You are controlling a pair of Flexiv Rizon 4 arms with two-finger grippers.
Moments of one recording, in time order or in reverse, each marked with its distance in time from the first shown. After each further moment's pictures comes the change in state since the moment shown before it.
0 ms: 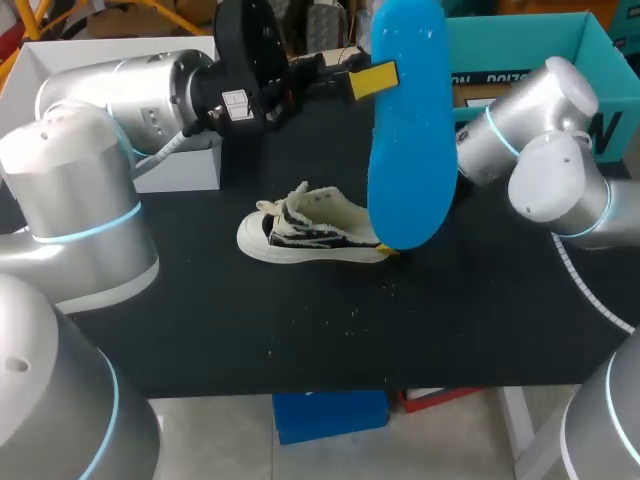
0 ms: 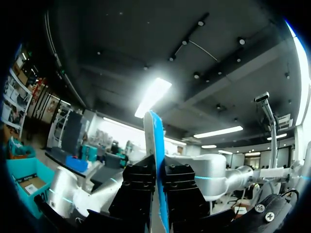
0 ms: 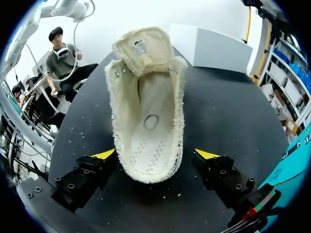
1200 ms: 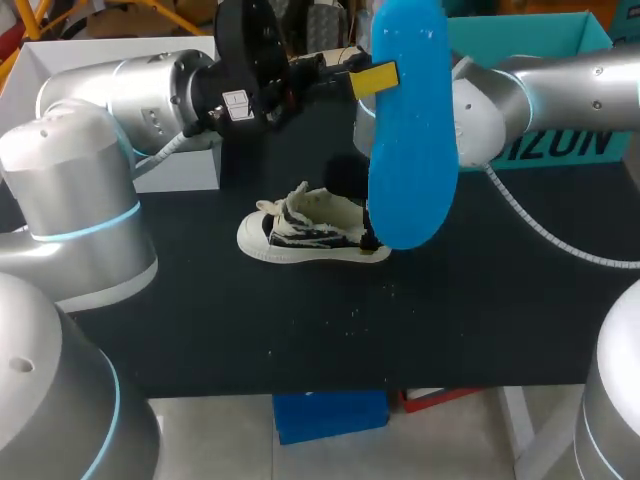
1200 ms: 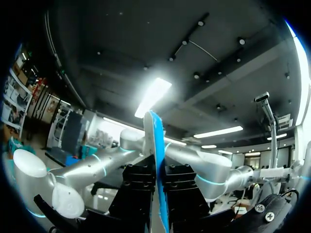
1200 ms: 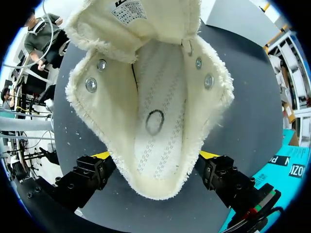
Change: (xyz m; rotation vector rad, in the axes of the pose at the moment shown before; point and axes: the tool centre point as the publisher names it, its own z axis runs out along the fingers) left arm 0.000 0.000 0.000 0.001 0.000 0.000; right arm 0.009 0.017 0.010 0.582 -0.051 0.020
